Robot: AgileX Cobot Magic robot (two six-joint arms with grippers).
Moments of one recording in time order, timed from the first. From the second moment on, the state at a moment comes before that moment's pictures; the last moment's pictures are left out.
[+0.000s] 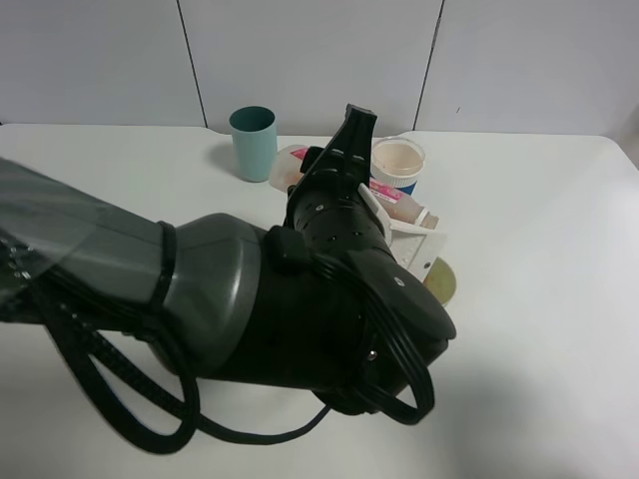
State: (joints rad) left arm -1.29 2.01 -1.19 1.38 1.20 -0.30; right arm 0.01 0.00 -0.50 0.02 1.07 -0.10
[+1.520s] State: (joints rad) left arm -1.29 2.01 -1.19 1.49 1.21 -0.26; right arm 0.01 0.00 -0.50 0.02 1.07 -0.10
